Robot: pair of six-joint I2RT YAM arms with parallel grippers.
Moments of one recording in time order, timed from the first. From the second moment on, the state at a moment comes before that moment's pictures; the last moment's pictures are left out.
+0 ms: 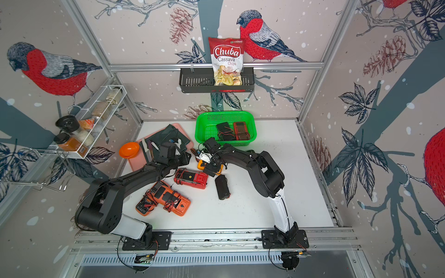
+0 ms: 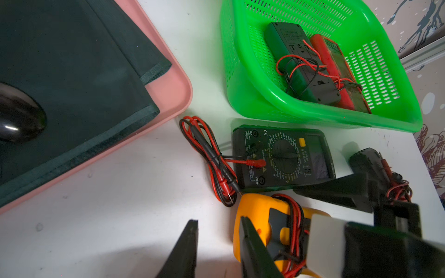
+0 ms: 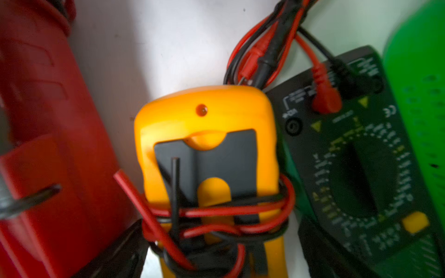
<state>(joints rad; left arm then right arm) -0.31 1.50 0.77 0.06 0.13 -0.46 0.82 2.14 1.58 -0.60 -0.09 -0.47</state>
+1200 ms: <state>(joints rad) -0.29 1.39 0.71 0.06 0.05 -0.47 0.87 1.99 1.54 -0.56 -0.02 -0.25</state>
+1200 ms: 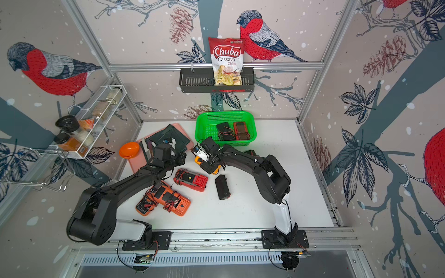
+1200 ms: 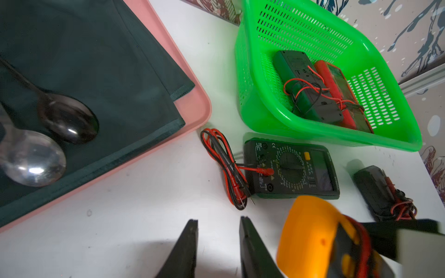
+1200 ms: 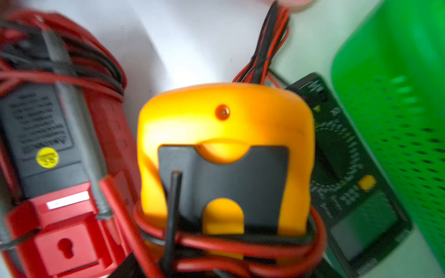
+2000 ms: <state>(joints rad) -0.28 1.19 0.61 0.07 -0.11 -0.50 0.70 2.16 1.94 -0.37 0.22 0.24</state>
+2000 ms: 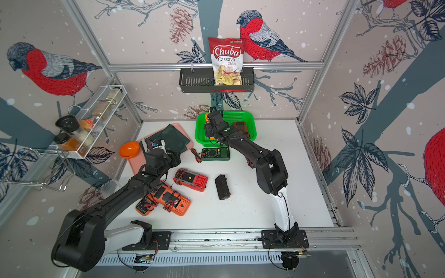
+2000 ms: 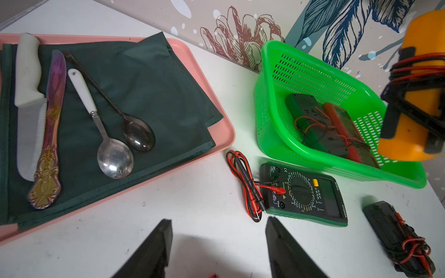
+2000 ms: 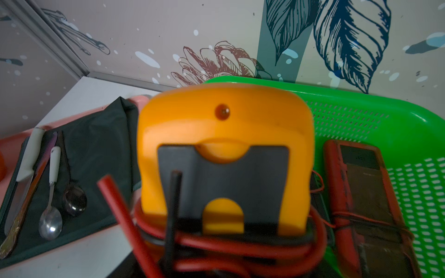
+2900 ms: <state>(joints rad) -0.28 1.22 0.59 0.07 -0.16 -0.50 0.64 2.57 2.25 -0.32 0.13 0.32</state>
